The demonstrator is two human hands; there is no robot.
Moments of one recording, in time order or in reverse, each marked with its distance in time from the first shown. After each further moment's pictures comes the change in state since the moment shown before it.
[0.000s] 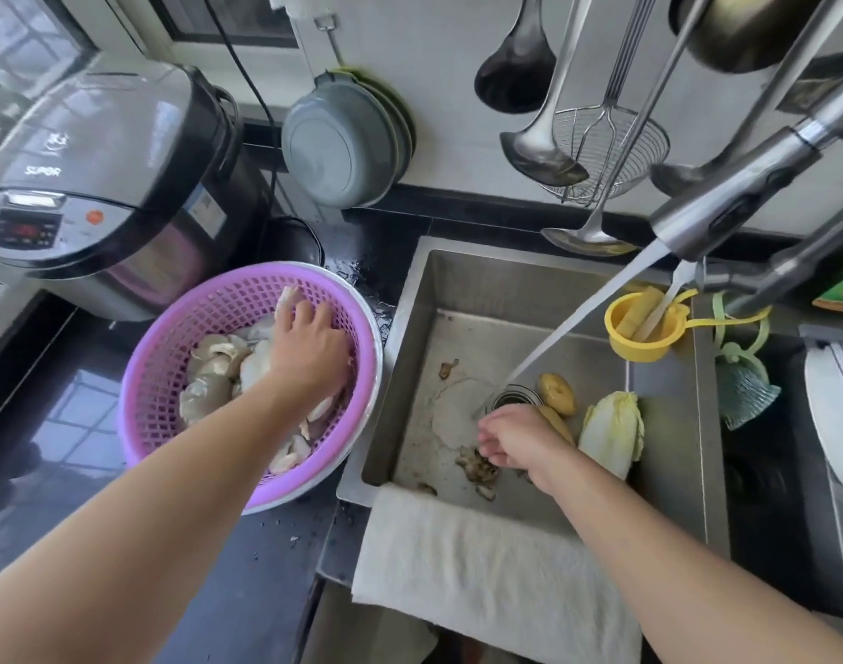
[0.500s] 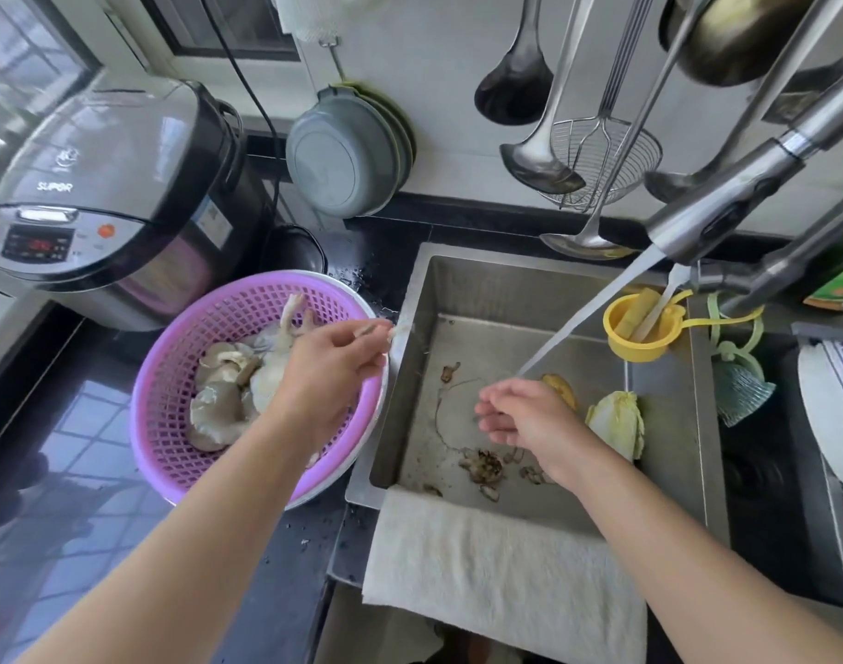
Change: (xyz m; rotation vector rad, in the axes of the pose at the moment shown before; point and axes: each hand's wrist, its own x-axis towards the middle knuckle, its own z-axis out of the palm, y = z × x) left_hand -0.071 0.019 -0.072 -1.830 -0.032 -0.268; right_hand -0.047 -0.029 -0.015 0.175 -0.078 -0.243
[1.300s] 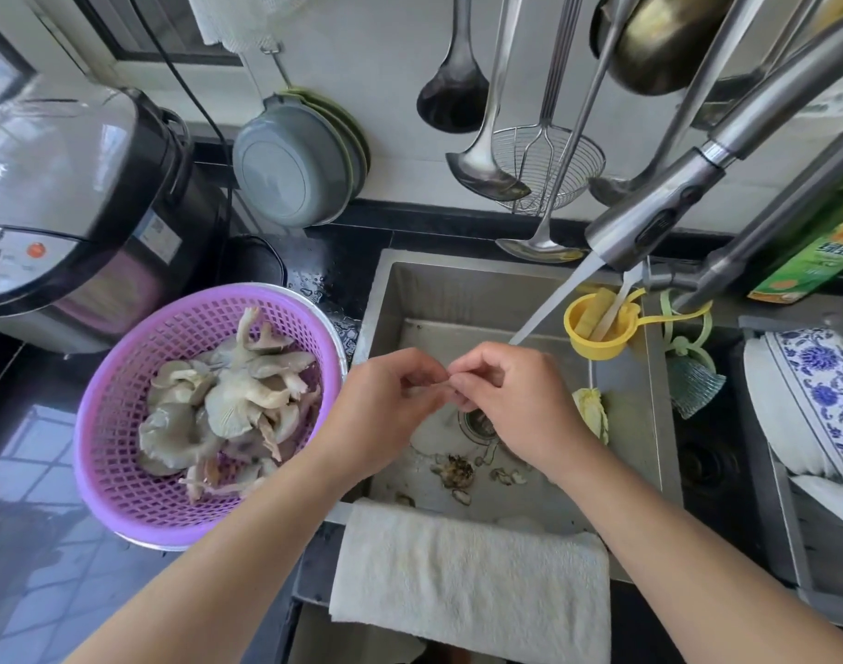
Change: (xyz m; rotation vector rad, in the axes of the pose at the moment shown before) left_hand -0.026 -0.005 0.069 0.512 -0.271 0.276; right_hand -0.041 -0.049 -0.018 -0.382 0.135 -0.574
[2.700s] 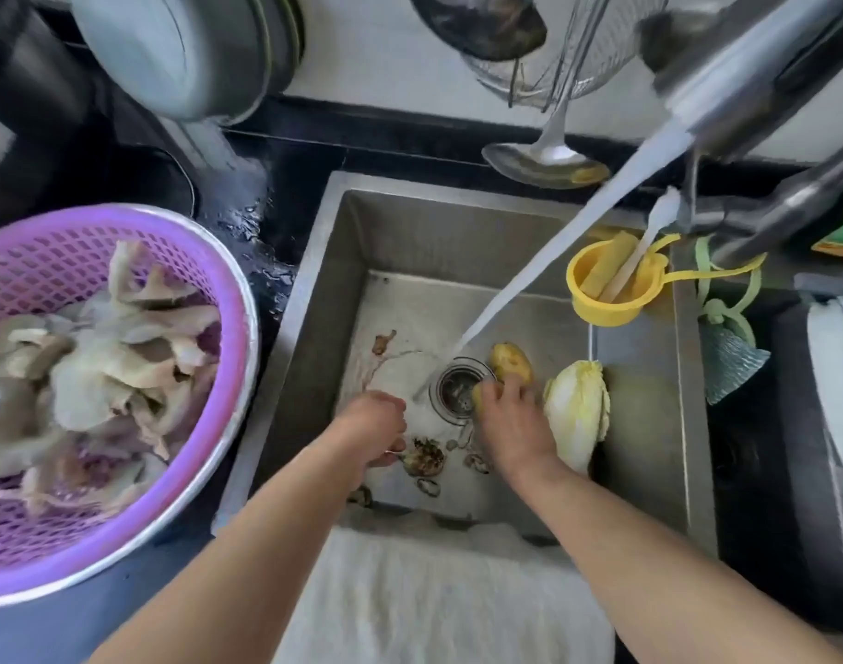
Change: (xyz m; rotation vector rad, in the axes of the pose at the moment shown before) left_hand 0.066 -0.108 0.108 -0.253 -0.111 -0.908; right_hand 0.039 0.263 0.064 -1.180 -0.329 0.251
